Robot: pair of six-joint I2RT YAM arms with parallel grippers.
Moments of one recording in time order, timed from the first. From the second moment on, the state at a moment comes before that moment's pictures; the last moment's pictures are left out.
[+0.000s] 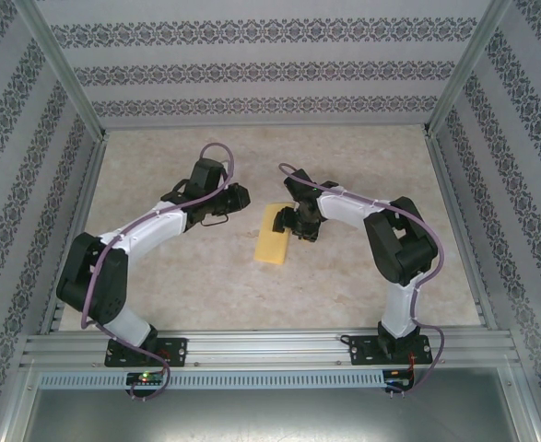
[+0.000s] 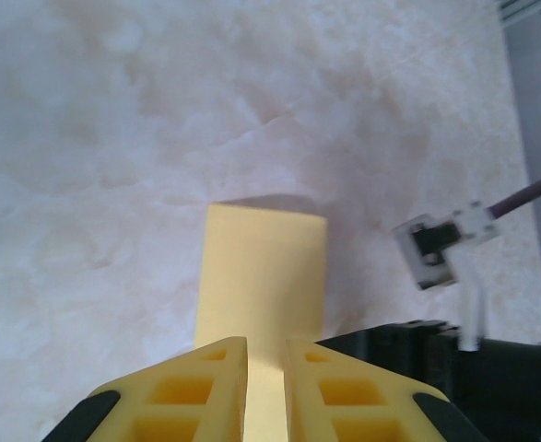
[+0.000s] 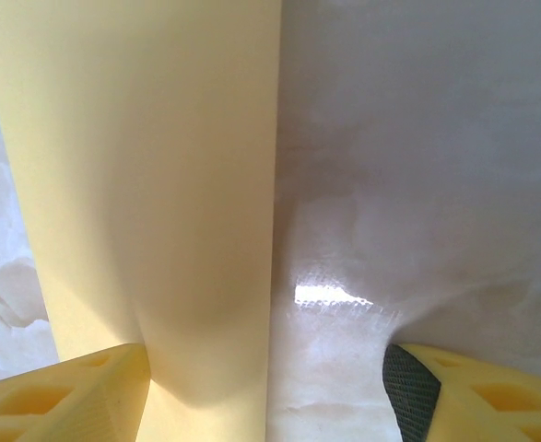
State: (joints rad) left arm -0.42 1.59 1.06 -0.21 0.25 -0.66; right arm 0.53 1.93 1.26 -0.64 -0.21 0.75
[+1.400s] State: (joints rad) left arm -0.43 2.00 1.17 -0.14 0.60 -0.72; right arm 0.53 1.94 1.28 -0.66 -0.20 0.74
